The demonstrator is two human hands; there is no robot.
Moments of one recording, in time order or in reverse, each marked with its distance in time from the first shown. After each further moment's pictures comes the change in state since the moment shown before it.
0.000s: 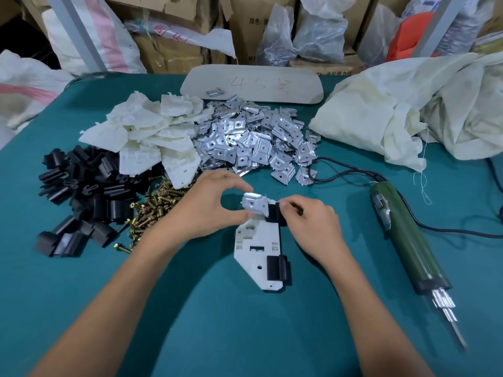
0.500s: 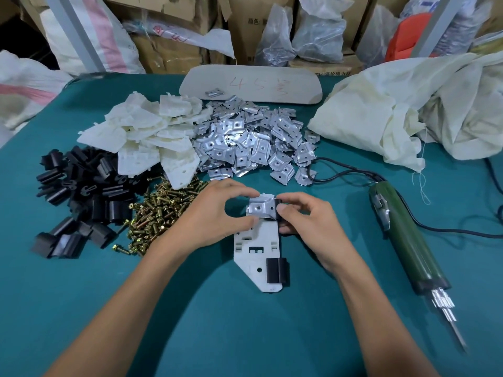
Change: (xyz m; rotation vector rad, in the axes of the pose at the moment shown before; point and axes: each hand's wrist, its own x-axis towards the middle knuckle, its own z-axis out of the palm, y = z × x) left_hand -0.004 -0.001 0.019 -0.069 0.065 0.069; right_hand -0.004 0.000 -0.002 0.721 -0.145 0.133
